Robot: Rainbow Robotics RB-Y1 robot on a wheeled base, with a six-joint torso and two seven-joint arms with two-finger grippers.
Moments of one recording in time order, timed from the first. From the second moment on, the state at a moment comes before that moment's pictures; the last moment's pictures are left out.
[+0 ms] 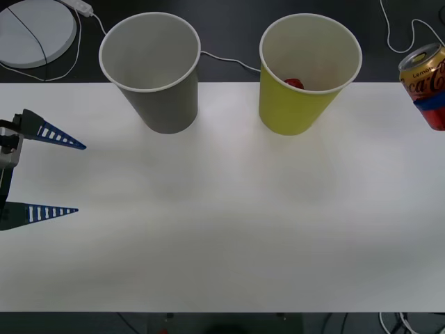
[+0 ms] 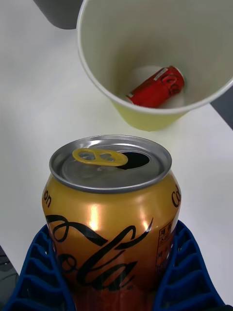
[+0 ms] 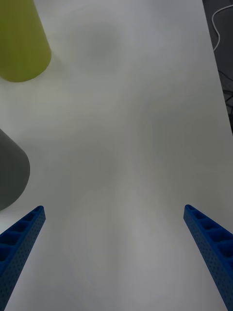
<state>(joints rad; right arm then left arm) -0.64 -1.27 -0.02 -1.72 1.56 -1.57 -1.04 -0.10 0.98 0.29 -1.93 -1.46 -1.52 0.18</state>
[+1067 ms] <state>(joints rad) -1.26 -0.89 0.42 -1.30 1.94 -1.57 -1.12 -0.10 0.98 0.29 -1.93 -1.46 -1.52 0.18</state>
